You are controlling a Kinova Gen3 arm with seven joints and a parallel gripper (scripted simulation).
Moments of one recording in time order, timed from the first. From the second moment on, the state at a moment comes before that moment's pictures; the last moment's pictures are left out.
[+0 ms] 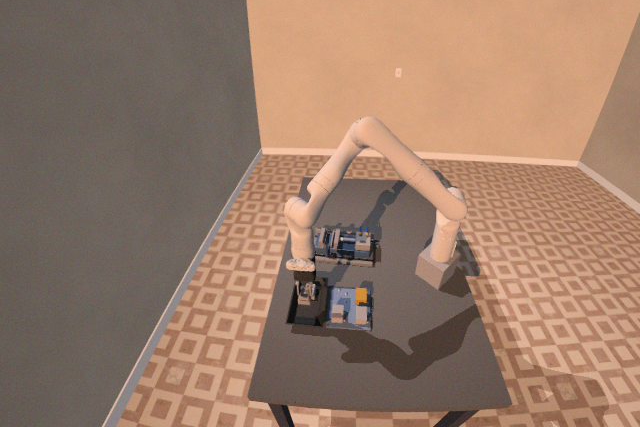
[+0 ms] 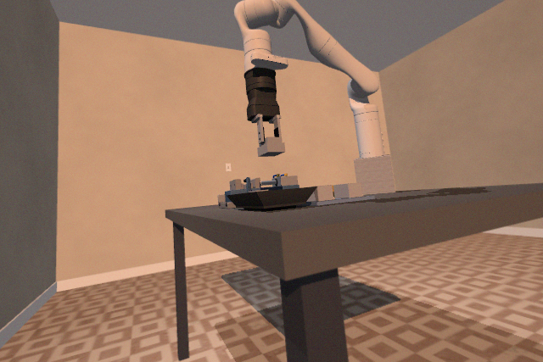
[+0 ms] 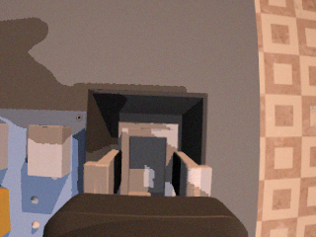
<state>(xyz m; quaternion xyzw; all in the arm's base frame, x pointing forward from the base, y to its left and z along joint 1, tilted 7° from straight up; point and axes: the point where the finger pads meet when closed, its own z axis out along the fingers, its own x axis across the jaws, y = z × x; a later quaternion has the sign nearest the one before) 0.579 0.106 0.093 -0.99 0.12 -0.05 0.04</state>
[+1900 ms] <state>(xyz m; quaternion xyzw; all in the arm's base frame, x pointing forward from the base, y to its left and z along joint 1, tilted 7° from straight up) 0.588 0.106 0.024 -0.99 0.12 -0.05 0.04</state>
